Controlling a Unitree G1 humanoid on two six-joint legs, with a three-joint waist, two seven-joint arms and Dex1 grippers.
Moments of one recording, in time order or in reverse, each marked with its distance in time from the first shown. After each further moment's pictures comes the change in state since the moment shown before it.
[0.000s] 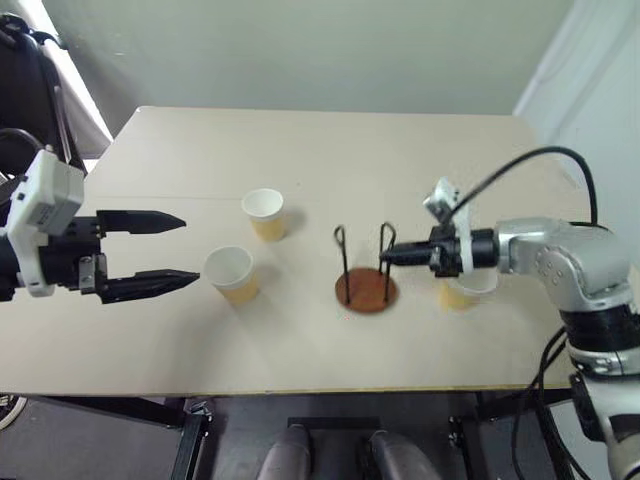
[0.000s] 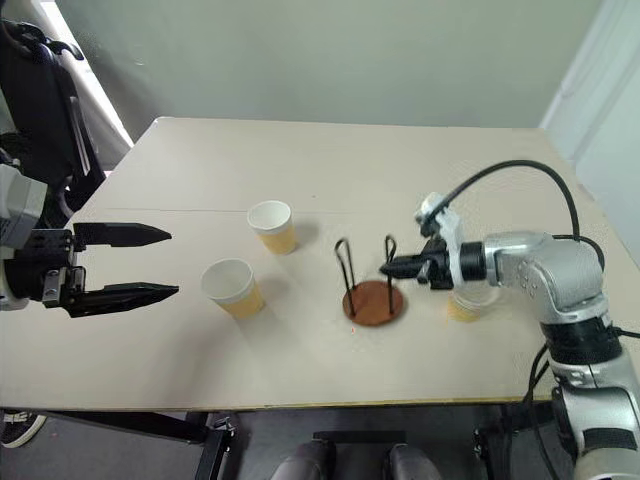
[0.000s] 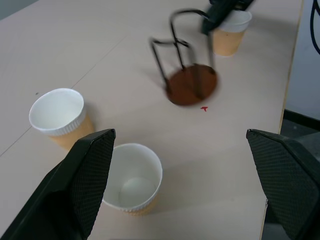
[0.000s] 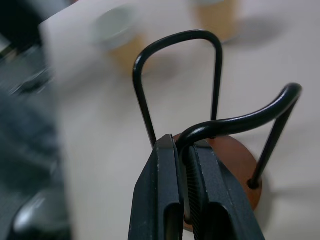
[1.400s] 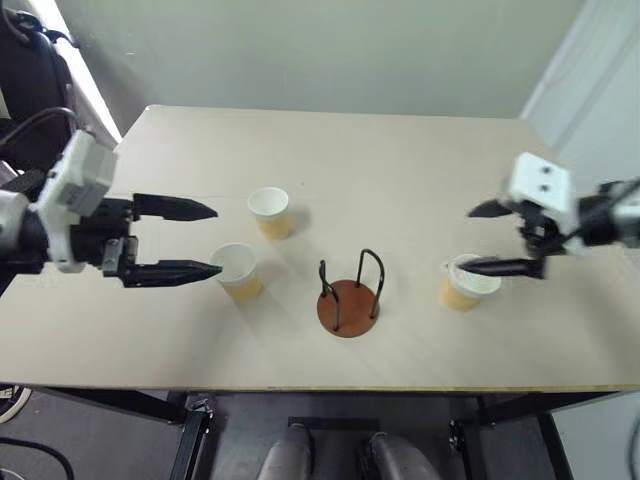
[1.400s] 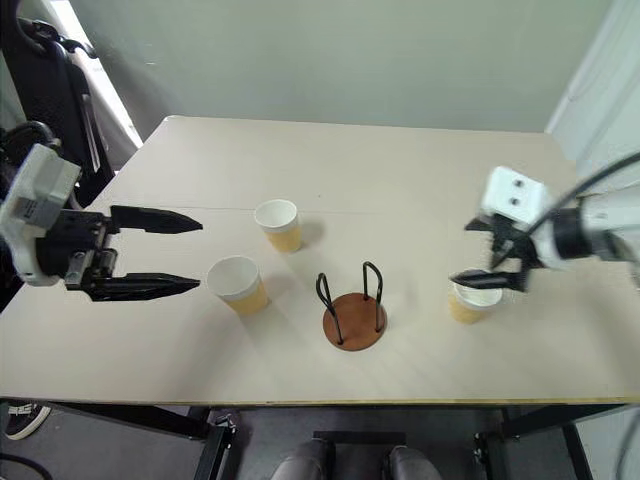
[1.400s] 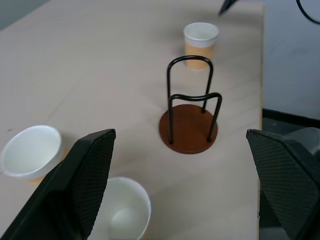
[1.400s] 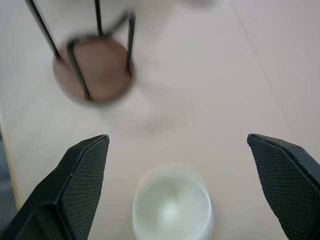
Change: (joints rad) left arm -0.259 -0.030 -0.262 0.085 0.009 -0.059 -0.090; right arm 0.093 -0.589 -0.075 -0.175 -0.168 -0.246 0.197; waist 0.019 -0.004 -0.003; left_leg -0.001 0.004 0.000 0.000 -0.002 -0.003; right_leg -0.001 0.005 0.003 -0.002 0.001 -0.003
